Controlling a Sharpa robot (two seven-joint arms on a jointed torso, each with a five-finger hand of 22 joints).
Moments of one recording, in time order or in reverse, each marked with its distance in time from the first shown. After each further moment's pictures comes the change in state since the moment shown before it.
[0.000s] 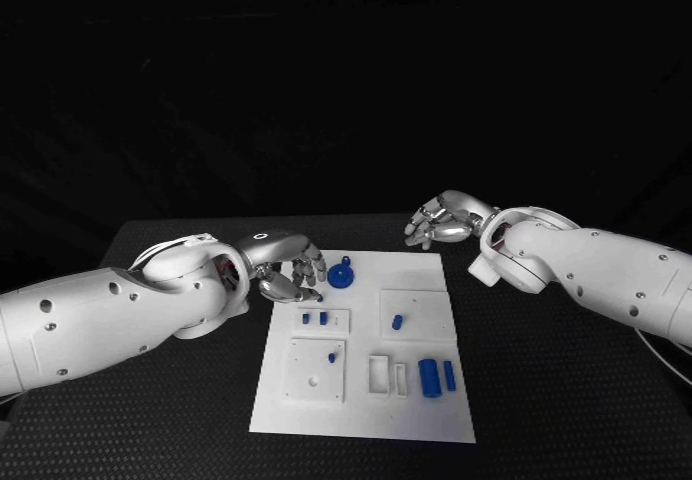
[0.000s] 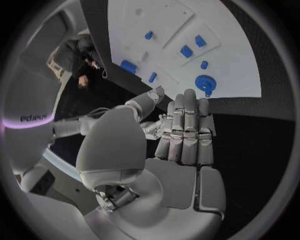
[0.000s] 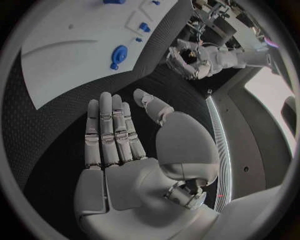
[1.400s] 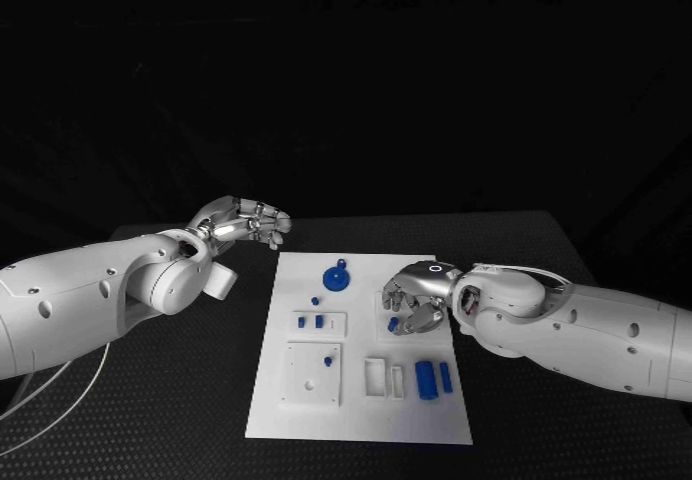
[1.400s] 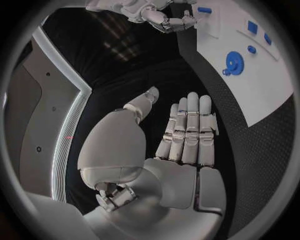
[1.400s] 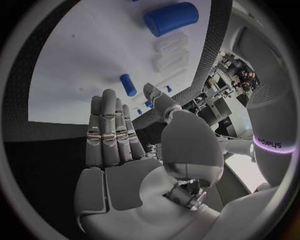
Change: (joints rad) left arm 0.007 0.024 -0.002 -0.236 1.105 0.036 0.226; left_hand -0.070 0.068 -0.156 -0.015 0.000 -0.048 0.030 -0.011 0.002 -0.119 0.030 0.011 -0.008 -0.131 0.067 -0.113 -0.031 0.041 0.099 0.066 -0.035 0.001; right arm -0.058 -0.032 -0.125 0.234 -0.686 -0.004 -0.092; right_hand -0.026 -0.089 -0.051 0.012 -0.058 -0.044 0.000 -0.012 -0.002 -0.057 0.021 -0.083 -0.019 0.151 -0.036 0.021 0.138 -0.002 0.152 -0.066 0.081 0.005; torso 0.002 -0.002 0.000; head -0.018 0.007
